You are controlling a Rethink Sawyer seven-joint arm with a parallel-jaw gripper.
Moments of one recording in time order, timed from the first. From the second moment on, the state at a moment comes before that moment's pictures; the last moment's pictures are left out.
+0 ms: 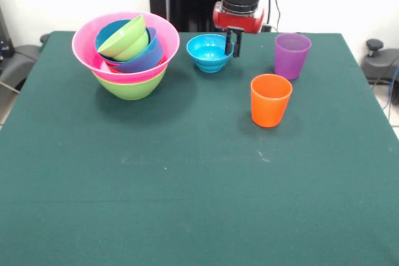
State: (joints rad) arm -0.17 -0.50 -0.05 2.13 -0.19 -0.12 2.02
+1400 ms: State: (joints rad) arm -0.33 -1.15 0.11 2.15 0.00 0.44 2.02
